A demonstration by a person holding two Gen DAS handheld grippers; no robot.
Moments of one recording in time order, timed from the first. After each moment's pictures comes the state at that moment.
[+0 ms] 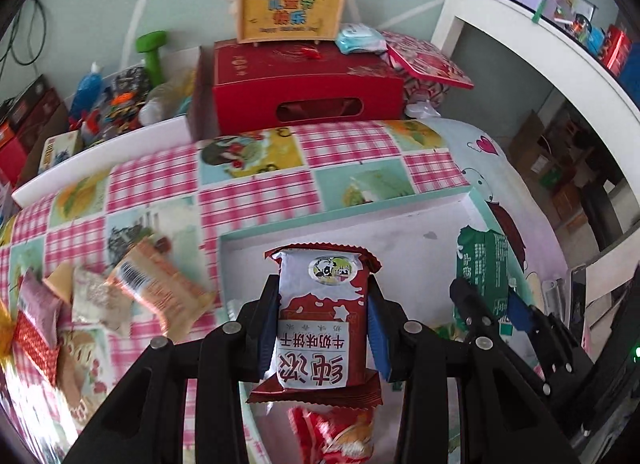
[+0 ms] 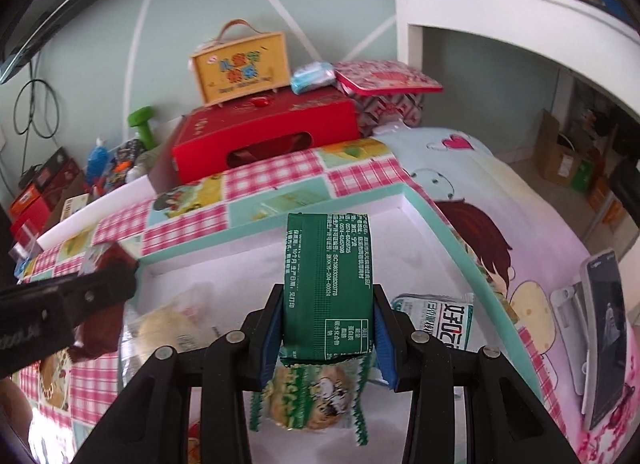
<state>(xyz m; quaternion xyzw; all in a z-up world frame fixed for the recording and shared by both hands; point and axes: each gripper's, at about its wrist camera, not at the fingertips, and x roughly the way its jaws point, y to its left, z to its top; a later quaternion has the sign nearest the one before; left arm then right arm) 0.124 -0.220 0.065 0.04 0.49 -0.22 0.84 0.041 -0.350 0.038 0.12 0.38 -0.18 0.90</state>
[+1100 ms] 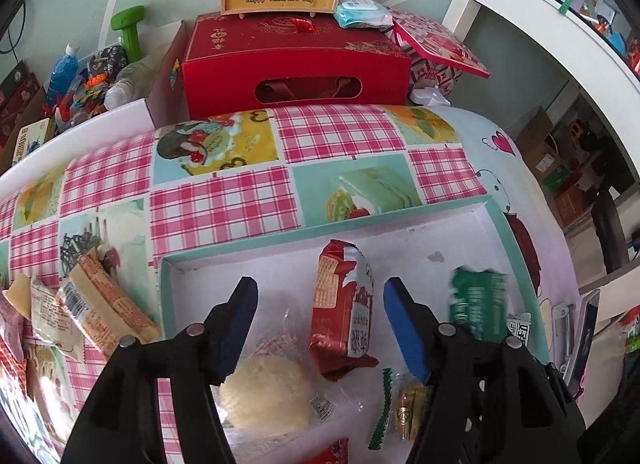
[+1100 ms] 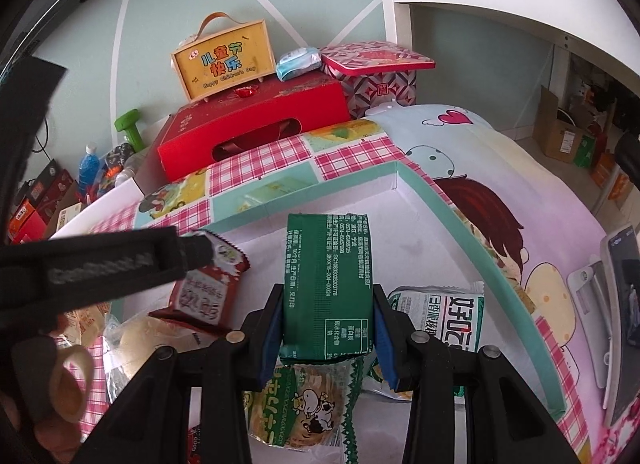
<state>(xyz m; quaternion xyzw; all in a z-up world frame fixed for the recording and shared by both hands) 0.158 -0.254 0.035 0.03 0.52 -0.21 0.83 0.048 -0.363 0.020 0.15 0.39 -0.18 0.89</state>
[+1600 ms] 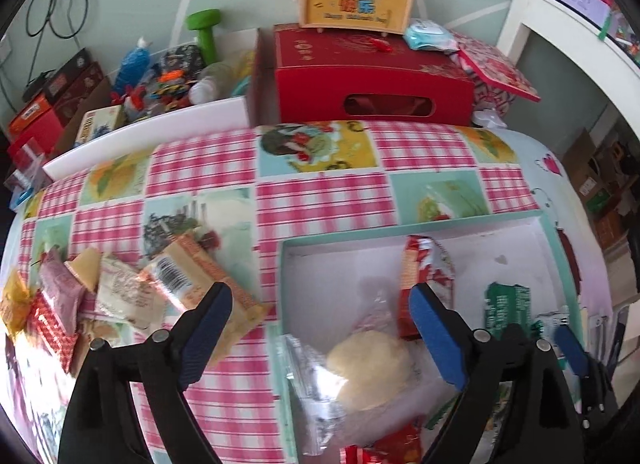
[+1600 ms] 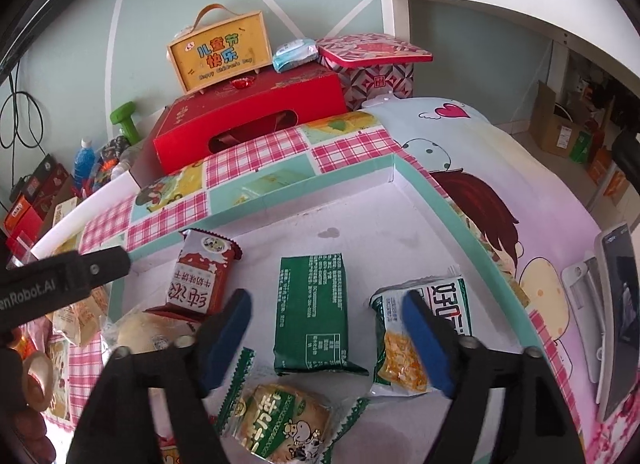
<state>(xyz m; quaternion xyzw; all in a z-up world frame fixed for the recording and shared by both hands) 0.154 -0.194 0.042 0.04 0.50 -0.11 0.85 0.049 -0.363 0.023 0.14 0.41 -0.18 0.88</state>
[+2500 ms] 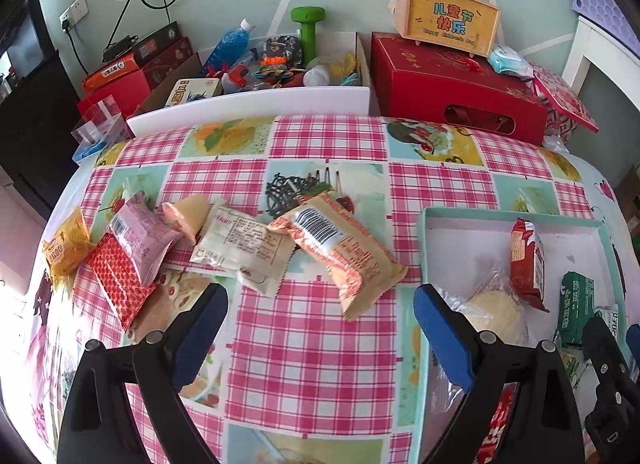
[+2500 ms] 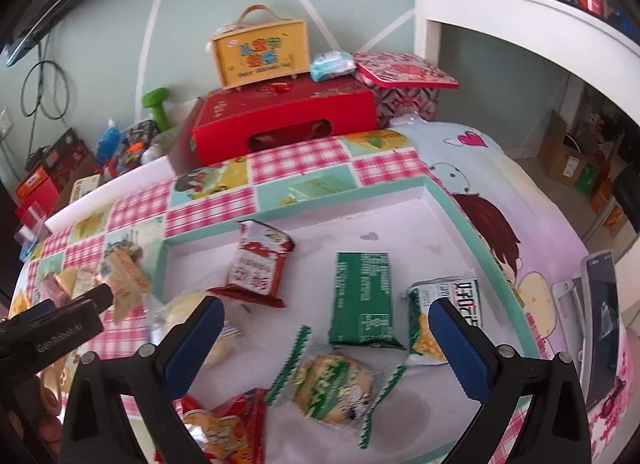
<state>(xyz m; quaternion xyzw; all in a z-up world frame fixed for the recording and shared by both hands) 0.121 -0.111 0.036 0.02 0.48 -0.01 0.88 0.041 -0.314 0.056 0.10 0.41 -0.16 0.89</state>
